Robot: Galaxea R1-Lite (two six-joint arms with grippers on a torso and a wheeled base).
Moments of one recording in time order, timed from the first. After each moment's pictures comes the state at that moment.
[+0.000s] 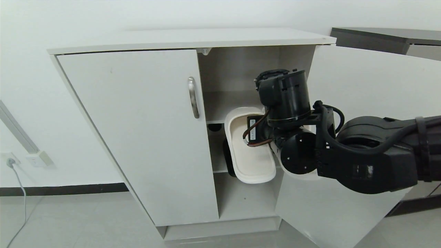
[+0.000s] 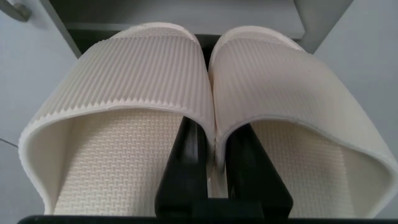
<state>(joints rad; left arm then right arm) 0.00 0.00 0.00 0.00 0.03 -0.10 0.91 1.90 -1.45 -0.17 -0.81 0.21</state>
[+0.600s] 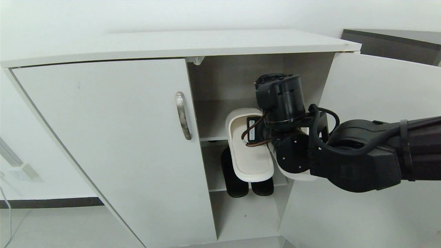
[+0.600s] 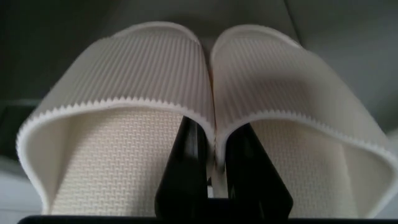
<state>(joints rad) 0.00 0.00 0.00 0.00 0.03 -0.10 0.89 1.93 -1.46 -0.20 -0.81 0.22</state>
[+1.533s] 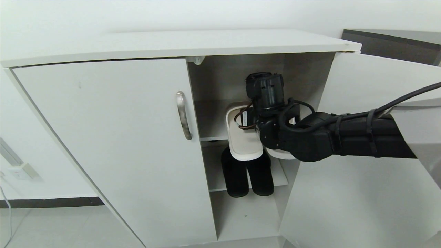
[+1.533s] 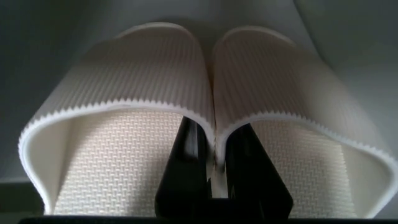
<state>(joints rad) 0.00 0.00 0.00 0.00 0.03 -0.10 0.78 2.14 -1.74 -0.20 -0.72 0.12</state>
